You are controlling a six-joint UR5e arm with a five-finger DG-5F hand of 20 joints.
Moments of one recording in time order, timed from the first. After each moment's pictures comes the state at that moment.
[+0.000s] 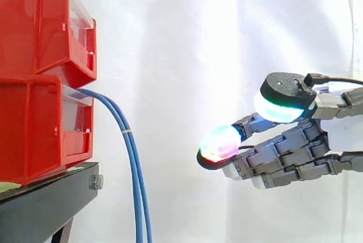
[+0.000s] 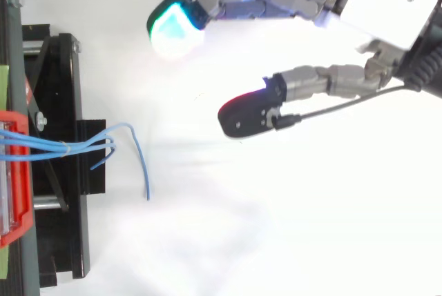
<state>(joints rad) 0.17 -2.12 -1.45 -2.74 -1.02 -0.36</state>
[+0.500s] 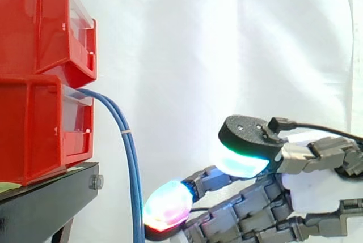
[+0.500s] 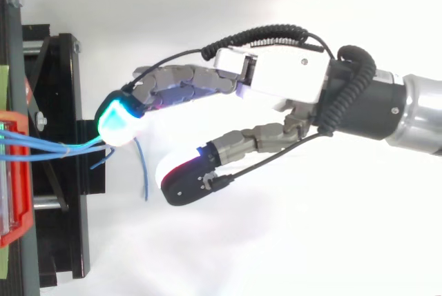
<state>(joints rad) 0.17 -2.30 -1.28 -2.79 -1.20 -0.18</state>
